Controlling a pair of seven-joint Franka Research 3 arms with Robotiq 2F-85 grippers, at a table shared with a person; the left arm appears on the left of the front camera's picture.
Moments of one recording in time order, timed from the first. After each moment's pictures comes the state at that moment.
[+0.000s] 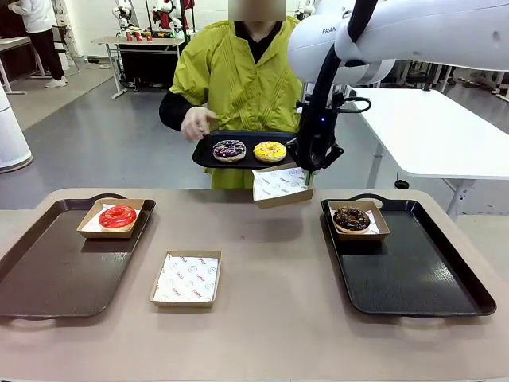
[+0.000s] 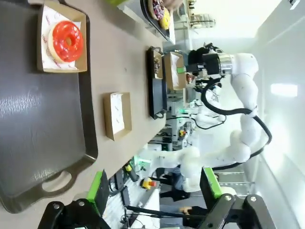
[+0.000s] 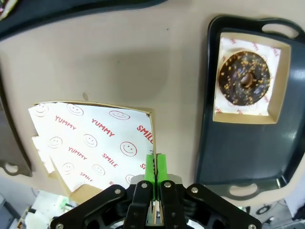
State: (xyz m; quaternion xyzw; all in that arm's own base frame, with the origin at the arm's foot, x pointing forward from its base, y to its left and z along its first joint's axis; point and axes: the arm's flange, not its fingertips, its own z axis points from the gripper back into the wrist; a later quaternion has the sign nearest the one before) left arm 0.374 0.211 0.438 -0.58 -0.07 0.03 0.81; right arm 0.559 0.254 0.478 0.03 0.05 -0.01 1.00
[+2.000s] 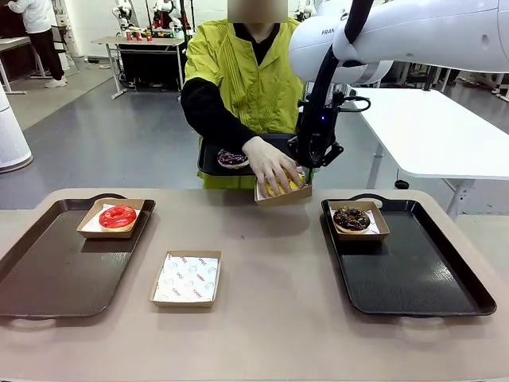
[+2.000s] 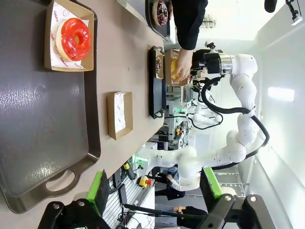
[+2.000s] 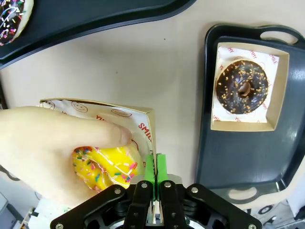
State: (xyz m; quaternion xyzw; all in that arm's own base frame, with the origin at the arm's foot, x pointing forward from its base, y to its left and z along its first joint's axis) left arm 0.386 0.219 0.428 -0.59 -0.05 0.04 0.81; right arm 0.573 0.250 0.476 0.04 0.05 -0.02 1.00
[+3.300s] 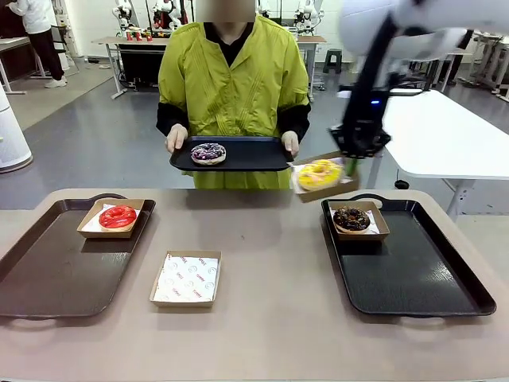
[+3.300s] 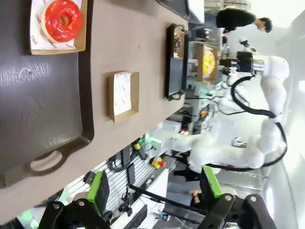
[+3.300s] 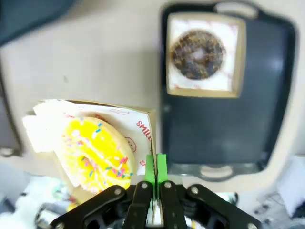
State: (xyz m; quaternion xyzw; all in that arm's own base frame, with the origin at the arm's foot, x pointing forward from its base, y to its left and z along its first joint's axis) left arm 0.405 0.141 0.508 -0.50 0.02 0.02 0.87; right arm 0.515 0.159 0.528 0.04 0.04 -0.01 1.00
